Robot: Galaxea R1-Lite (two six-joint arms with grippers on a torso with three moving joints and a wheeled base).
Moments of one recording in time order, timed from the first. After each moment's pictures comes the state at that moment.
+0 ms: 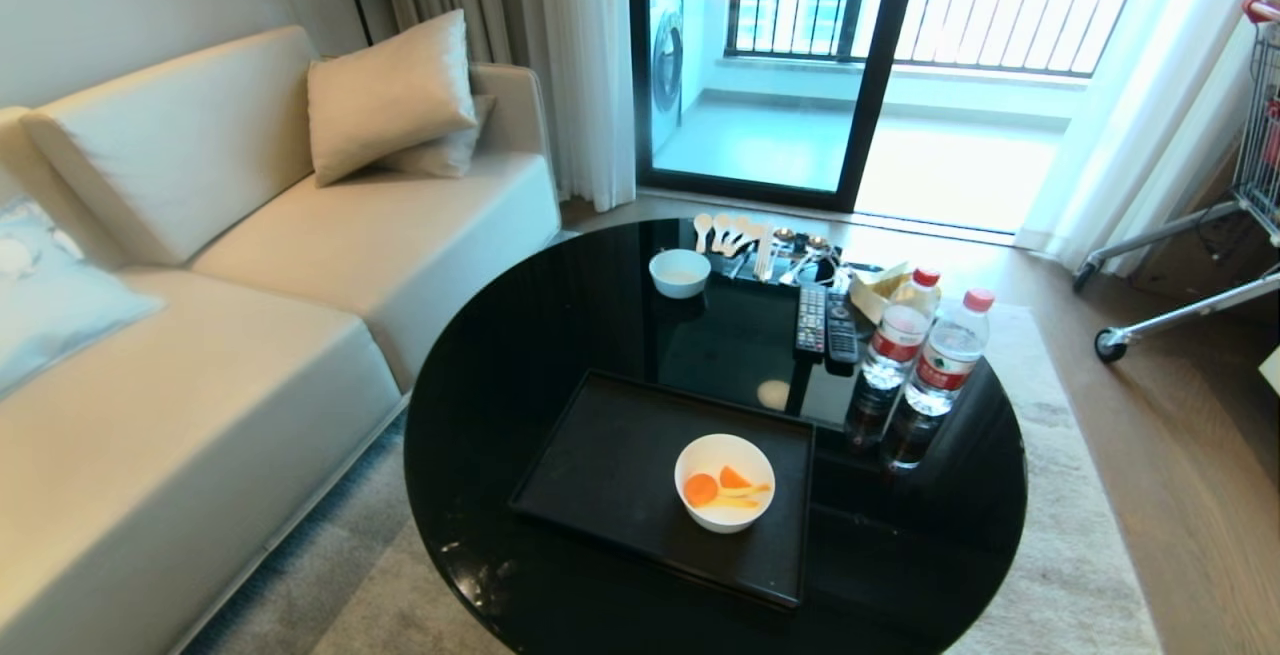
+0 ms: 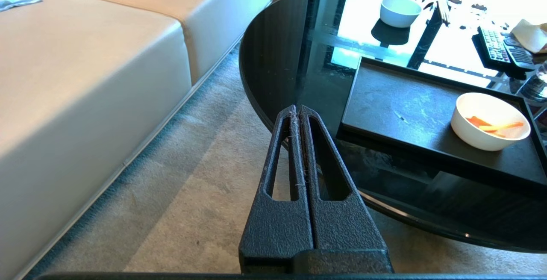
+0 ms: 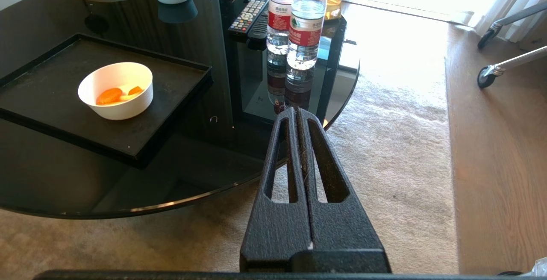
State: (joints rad) left arm 0.00 0.00 0.00 -0.01 0.01 -0.09; right arm -0.01 0.00 0.00 0.00 0.03 -0.05
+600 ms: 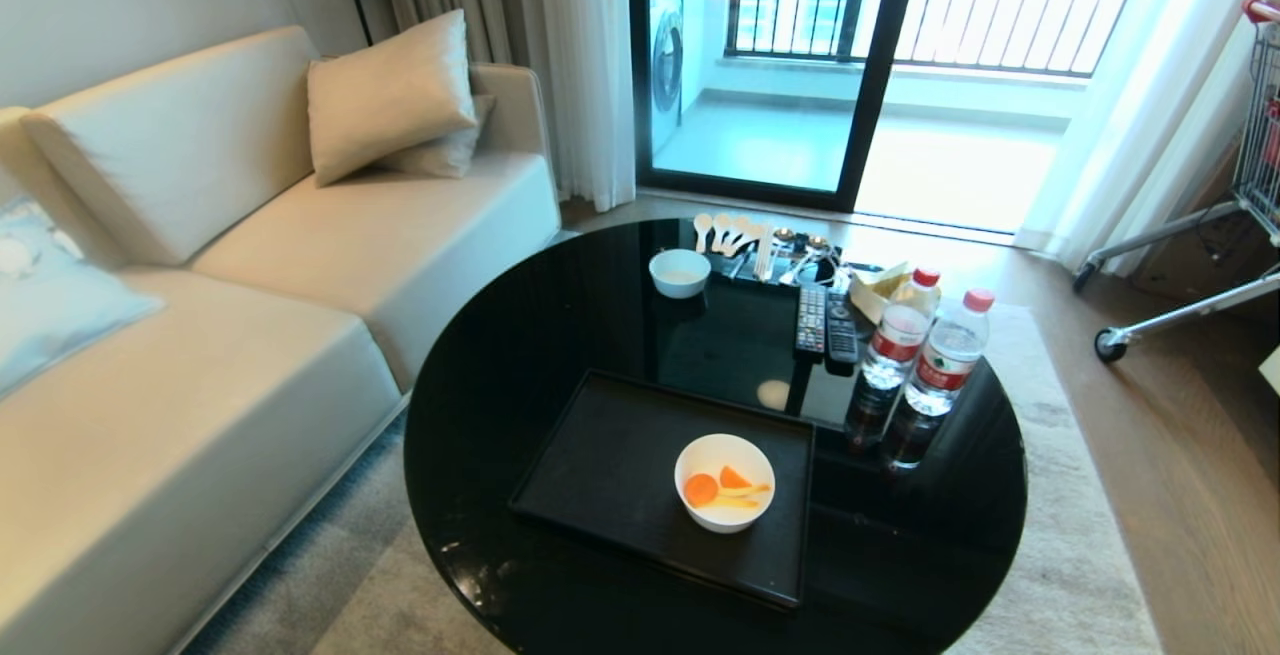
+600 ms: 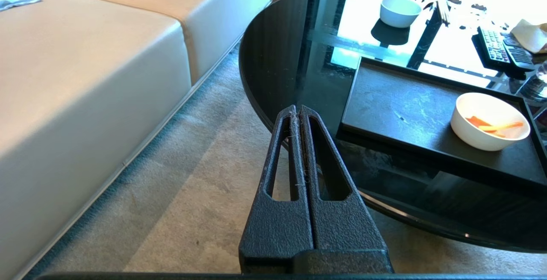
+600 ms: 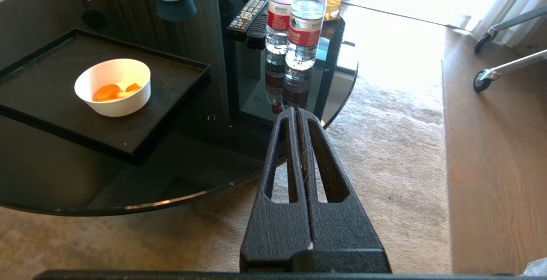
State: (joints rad) left arm 0.00 0.00 0.00 -0.01 0.01 -0.09; right arm -0.01 0.00 0.00 0.00 0.03 -0.07
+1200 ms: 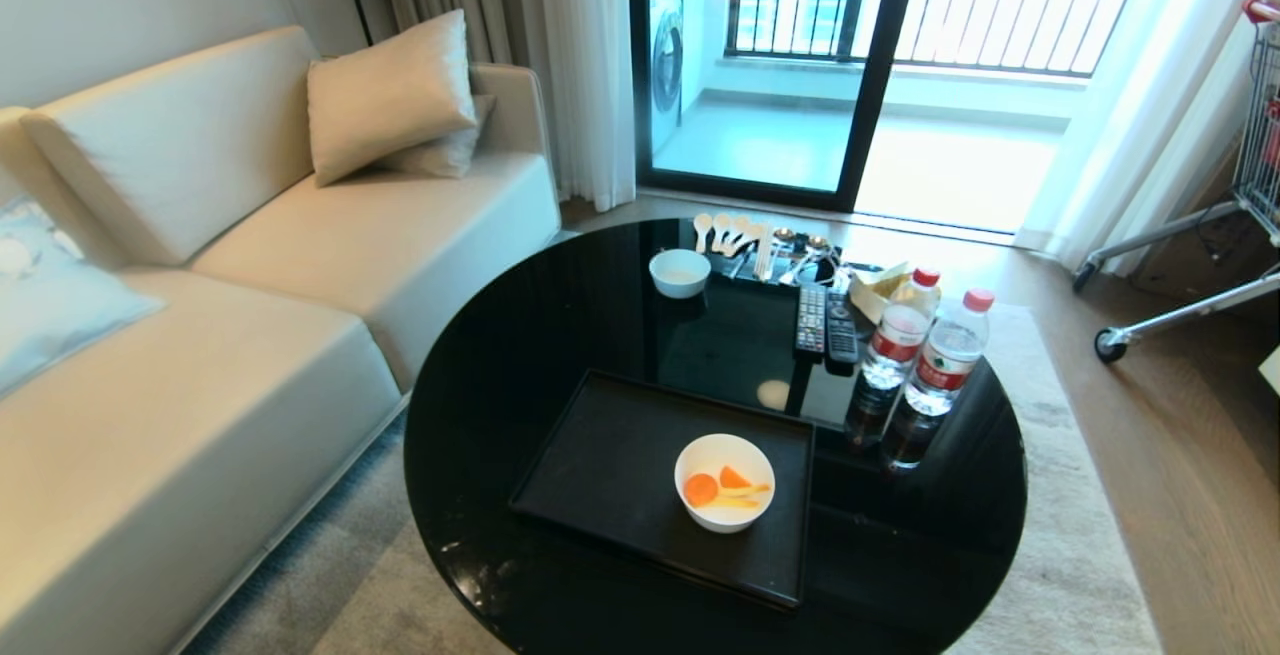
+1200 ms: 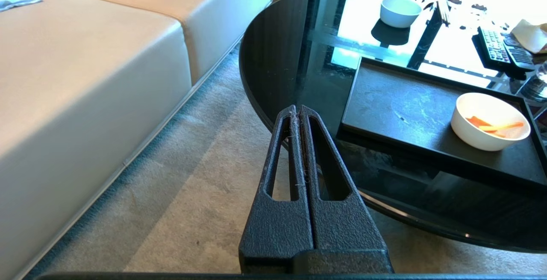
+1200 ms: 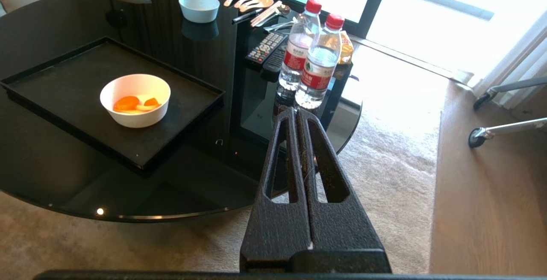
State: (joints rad) left arm 0.00 0.00 0.00 -0.01 0.01 -0.09; right arm 0.00 0.09 -0.15 0.01 0.13 -0.19
